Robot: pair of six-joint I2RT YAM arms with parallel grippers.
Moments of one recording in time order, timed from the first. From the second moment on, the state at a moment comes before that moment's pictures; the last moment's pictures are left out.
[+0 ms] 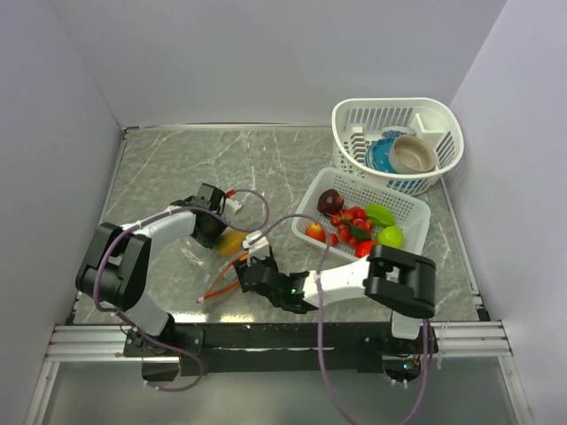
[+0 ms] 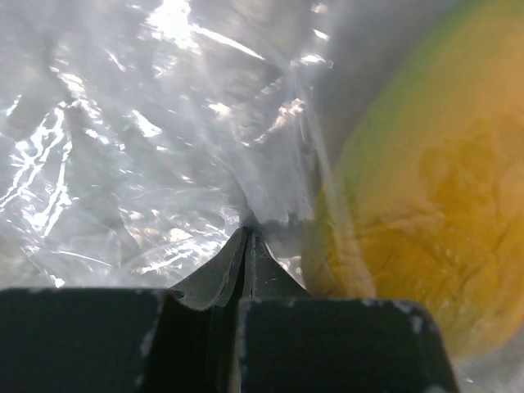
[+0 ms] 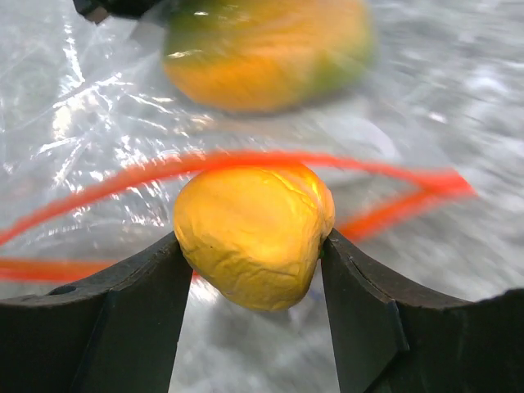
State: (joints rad) left arm -0.37 1.59 0.87 -0.49 -0.05 0.30; right arm 1.31 1.78 0.85 0.34 0.60 0.49
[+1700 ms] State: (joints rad) left arm -0.23 1.50 1.04 -0.70 0.08 0.29; right arm 1.28 1.63 0.90 0.06 0.59 0.46
